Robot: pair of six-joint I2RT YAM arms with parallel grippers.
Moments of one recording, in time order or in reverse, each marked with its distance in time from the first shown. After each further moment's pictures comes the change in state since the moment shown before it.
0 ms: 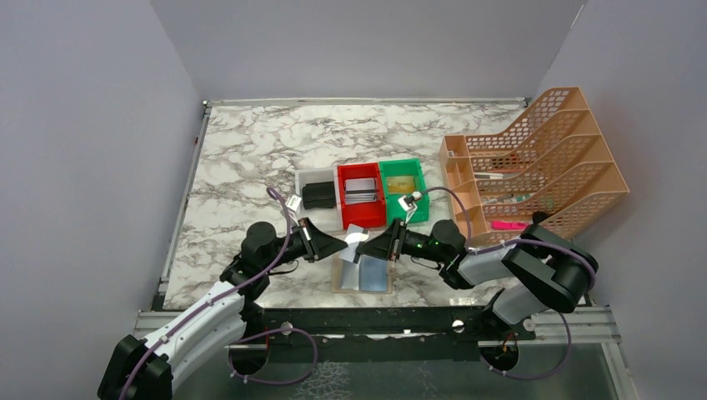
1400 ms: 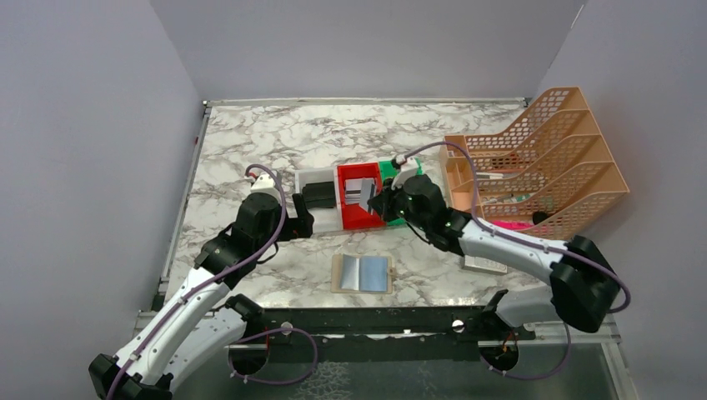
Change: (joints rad) left arm 0.002 0.005 0.500 -0.917 -0.705 0.508; right arm 0.000 -0.221 0.436 -1.006 0.568 -0.619
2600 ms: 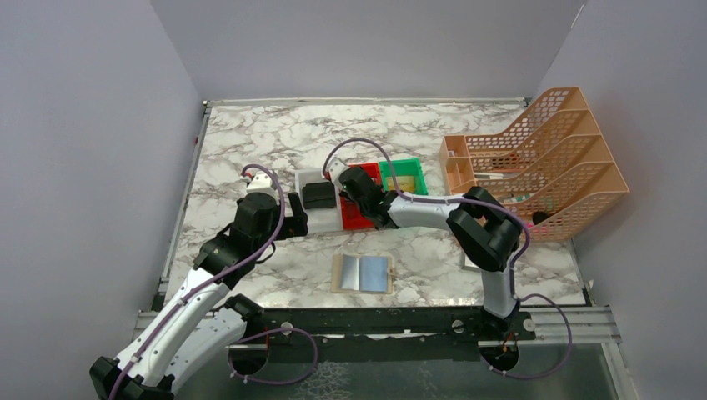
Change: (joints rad) left arm 0.024 -0.006 -0.001 -0.021 -0.074 0.037; right arm 0.063 0.687 0.501 -0.111 0.448 -0.874
